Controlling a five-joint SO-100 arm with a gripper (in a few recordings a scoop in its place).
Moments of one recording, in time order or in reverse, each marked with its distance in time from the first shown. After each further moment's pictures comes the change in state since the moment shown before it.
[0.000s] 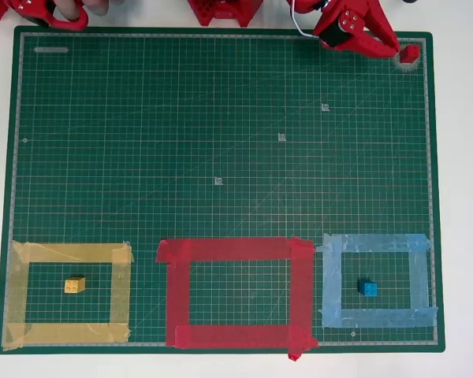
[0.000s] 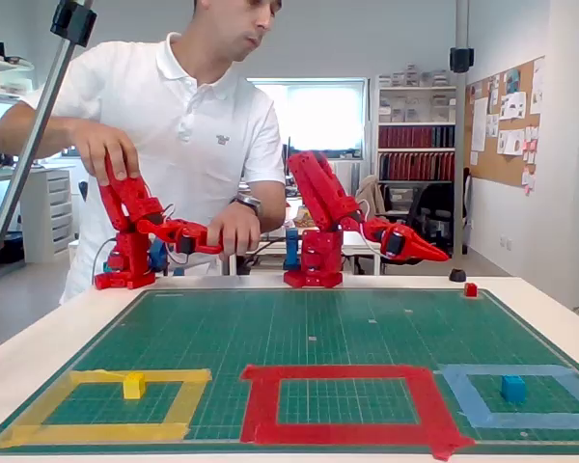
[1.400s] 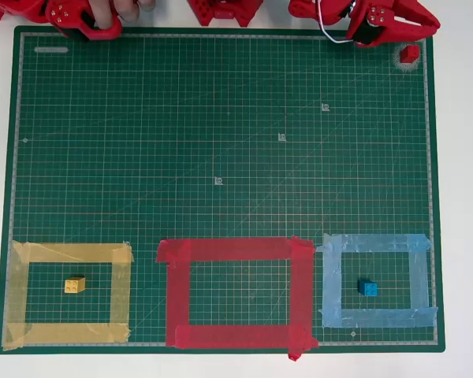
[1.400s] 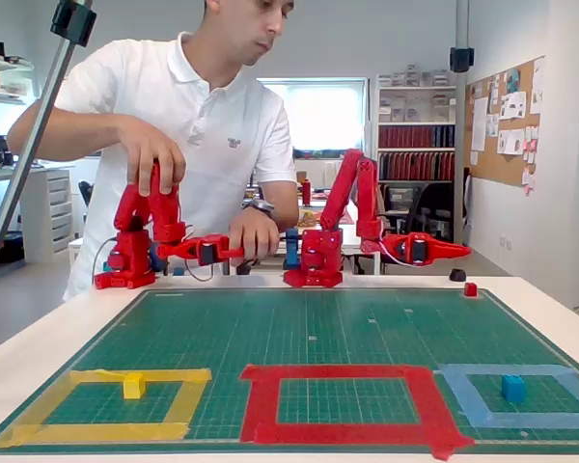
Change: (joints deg) arm -8.2 -50.2 -19.8 -47.3 0.0
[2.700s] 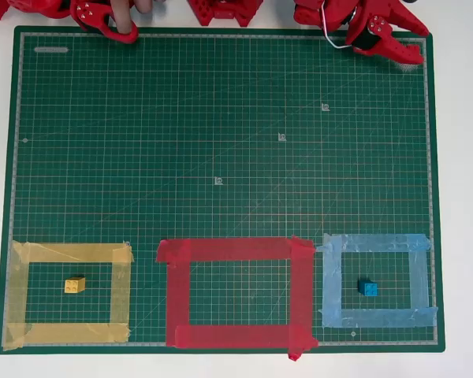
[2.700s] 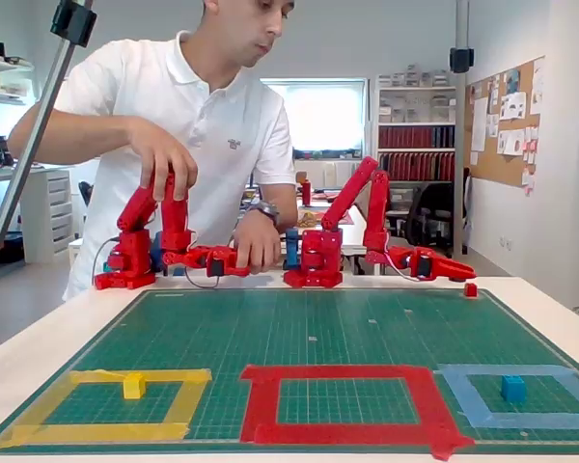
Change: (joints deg) arm -4.4 -12.6 -6.2 0.2 0.0
